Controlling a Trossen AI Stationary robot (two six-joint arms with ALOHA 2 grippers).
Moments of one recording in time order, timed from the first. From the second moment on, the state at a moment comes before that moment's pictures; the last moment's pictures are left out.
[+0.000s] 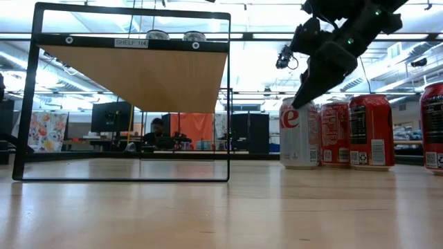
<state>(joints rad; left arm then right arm) -0.12 1.43 1.50 -0.63 -0.47 0.07 0.03 1.27 0.72 -0.28 0.24 0.10</state>
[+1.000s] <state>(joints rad) -0.11 1.46 1.50 -0.62 -0.37 0.04 0.00 1.27 0.85 -0.28 0.16 -0.09</state>
